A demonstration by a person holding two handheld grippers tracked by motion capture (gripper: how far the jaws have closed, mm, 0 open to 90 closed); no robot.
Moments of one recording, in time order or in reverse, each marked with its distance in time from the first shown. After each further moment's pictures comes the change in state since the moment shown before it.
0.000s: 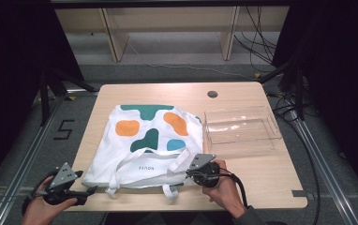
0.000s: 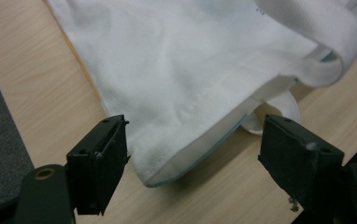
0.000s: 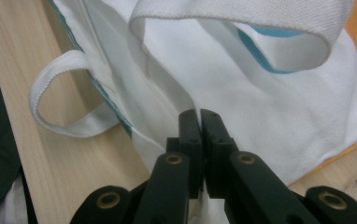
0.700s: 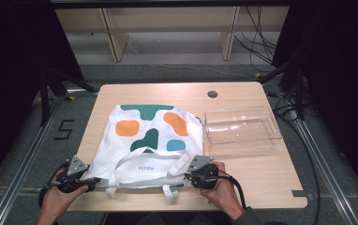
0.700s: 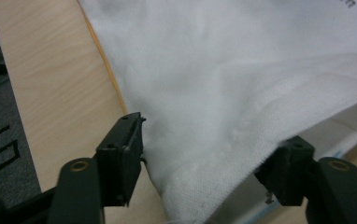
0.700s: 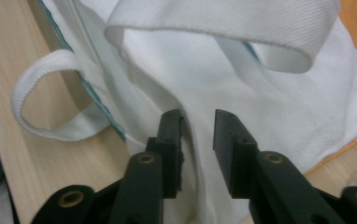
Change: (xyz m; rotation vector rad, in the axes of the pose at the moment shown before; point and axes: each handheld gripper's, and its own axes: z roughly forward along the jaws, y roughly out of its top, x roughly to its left) left arm 0.018 0.006 0.042 0.029 0.111 -0.073; right arm 0.005 -0.003 0.008 0.002 -0.040 -0.002
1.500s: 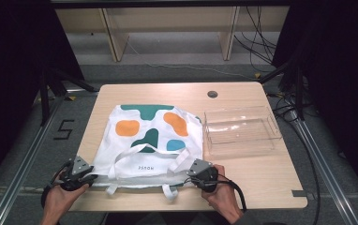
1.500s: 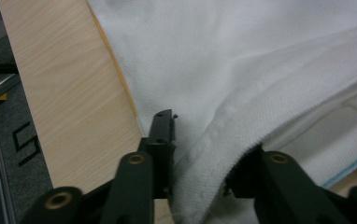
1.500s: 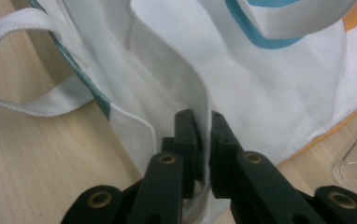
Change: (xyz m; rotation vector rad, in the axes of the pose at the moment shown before) left arm -0.002 -0.001 0.008 0.052 0.047 0.055; right arm 0.004 -0.010 0.004 0.055 -0.078 -0.046
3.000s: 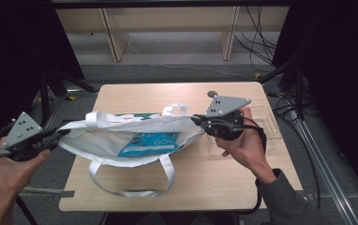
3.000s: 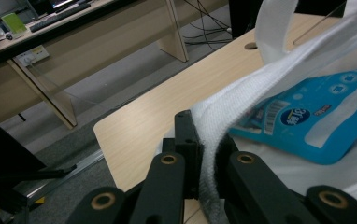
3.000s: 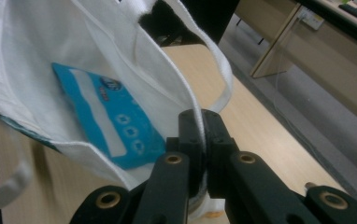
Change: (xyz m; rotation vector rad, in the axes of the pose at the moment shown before) left arm 0.046 0.110 -0.159 -0.457 0.051 0.017; right arm -0.089 0.113 -0.150 -0.343 -0.013 -0.018
